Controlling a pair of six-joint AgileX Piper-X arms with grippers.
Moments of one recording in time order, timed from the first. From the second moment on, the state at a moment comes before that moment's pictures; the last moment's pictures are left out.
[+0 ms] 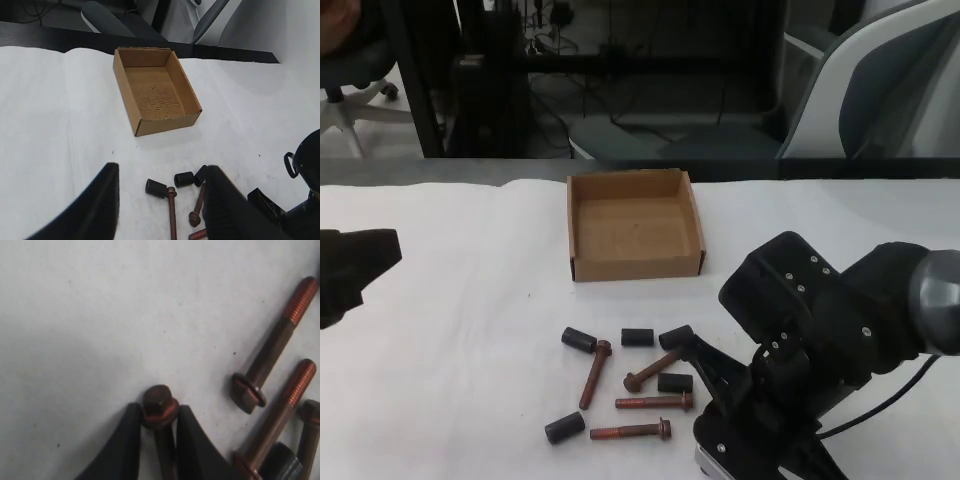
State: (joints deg) left arm -2.0 37.5 -29.9 22.3 26.7 -8.8; right arm 36.3 98.5 -50.4 33.1 -10.8 -98.9
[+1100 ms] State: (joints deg) left arm -2.0 34.1 -30.1 23.7 26.9 -10.6; right arm 36.6 79.5 -62.0 34.6 -16.4 -28.1
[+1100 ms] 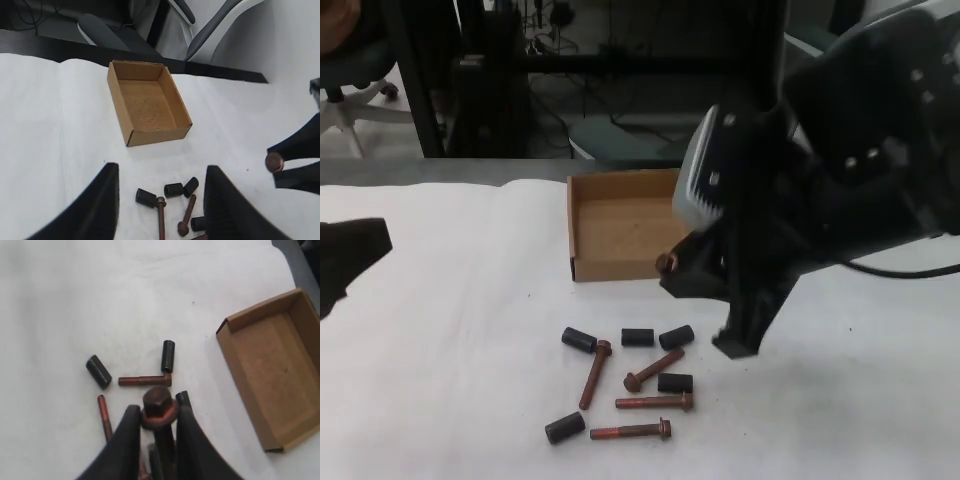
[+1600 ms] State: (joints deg) left arm -9.5 49.8 -37.0 42.6 28.0 10.6; right arm 36.6 62.5 -48.5 38.5 -16.7 -5.3
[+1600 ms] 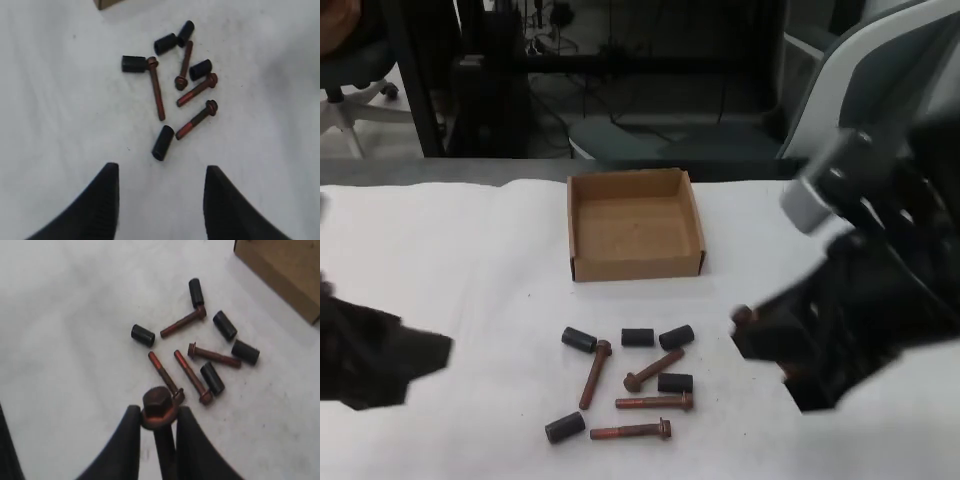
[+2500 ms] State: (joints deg) left arm -30.8 88.8 -54.7 45.1 10.1 35.4; right arm 36.6 41.2 -39.1 38.7 -17.8 3.0
